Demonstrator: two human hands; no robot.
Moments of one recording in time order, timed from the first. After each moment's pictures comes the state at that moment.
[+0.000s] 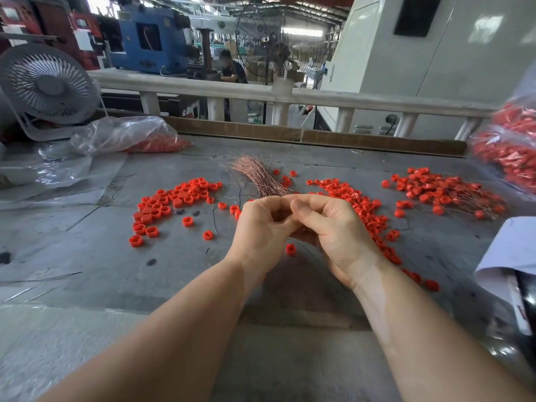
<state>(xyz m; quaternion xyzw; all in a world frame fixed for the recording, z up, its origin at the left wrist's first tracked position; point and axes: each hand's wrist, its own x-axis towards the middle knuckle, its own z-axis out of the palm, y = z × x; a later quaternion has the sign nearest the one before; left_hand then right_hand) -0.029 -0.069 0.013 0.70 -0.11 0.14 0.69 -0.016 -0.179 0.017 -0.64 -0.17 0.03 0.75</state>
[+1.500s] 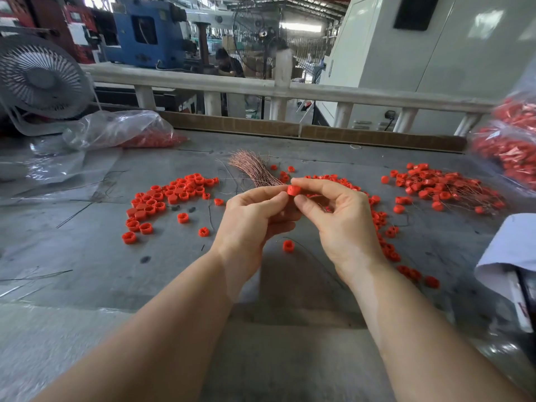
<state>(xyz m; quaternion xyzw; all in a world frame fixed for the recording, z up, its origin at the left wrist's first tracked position) -0.028 -0.060 0.022 0.55 -0.03 0.03 0.83 -0.016 -0.180 0.020 -0.73 -0.19 -0.19 0.63</state>
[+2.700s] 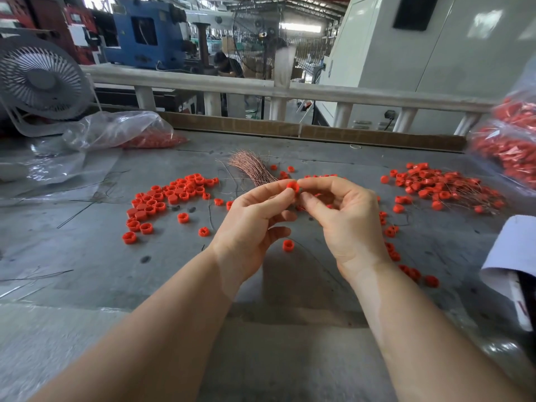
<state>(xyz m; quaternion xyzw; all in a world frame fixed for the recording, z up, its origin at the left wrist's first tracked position) -0.030 -0.059 0.022 0.53 -0.05 -0.03 0.84 -0.017 -0.183 0.023 -0.70 -0.19 -0.21 0.65</state>
